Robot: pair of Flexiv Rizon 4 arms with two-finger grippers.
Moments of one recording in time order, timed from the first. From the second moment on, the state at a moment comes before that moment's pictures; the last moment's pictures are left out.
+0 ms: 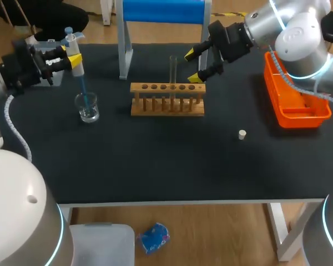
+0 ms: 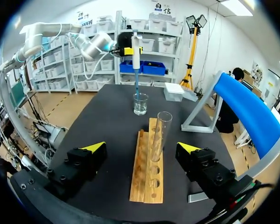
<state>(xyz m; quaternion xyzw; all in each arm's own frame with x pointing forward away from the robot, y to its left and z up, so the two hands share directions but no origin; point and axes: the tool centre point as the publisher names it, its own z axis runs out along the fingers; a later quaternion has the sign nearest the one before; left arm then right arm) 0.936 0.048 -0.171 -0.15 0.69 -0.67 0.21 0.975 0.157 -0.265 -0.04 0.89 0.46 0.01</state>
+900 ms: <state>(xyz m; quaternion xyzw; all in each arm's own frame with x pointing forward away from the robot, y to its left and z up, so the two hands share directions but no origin) 0.915 -0.006 -0.020 -0.11 0.72 -0.66 0.20 0.975 0.157 -0.265 -0.04 0.89 0.46 0.01</state>
